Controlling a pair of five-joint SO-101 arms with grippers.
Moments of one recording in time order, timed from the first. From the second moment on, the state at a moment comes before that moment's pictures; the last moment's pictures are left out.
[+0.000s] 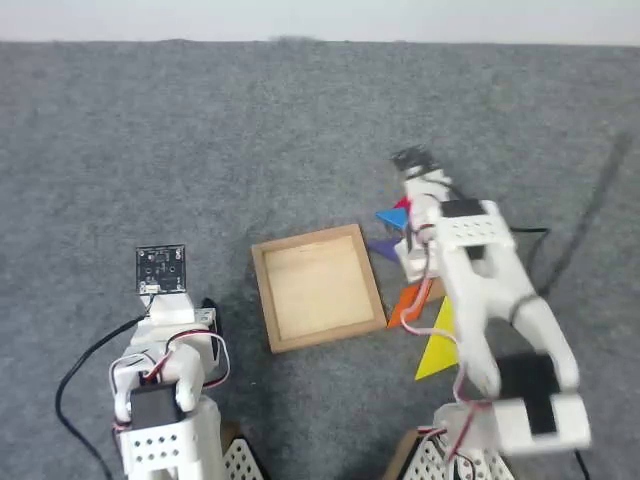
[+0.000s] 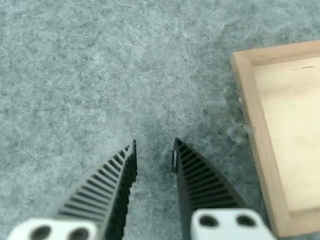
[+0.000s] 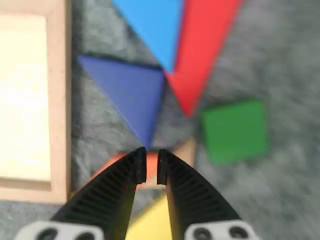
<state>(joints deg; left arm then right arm) -15.9 -102.9 96.8 70.6 1.3 -8.9 -8.4 34.5 59.9 12.8</state>
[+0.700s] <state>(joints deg) -15.9 -102.9 96.8 70.6 1.3 -6.5 -24.4 59.0 65.2 13.9</state>
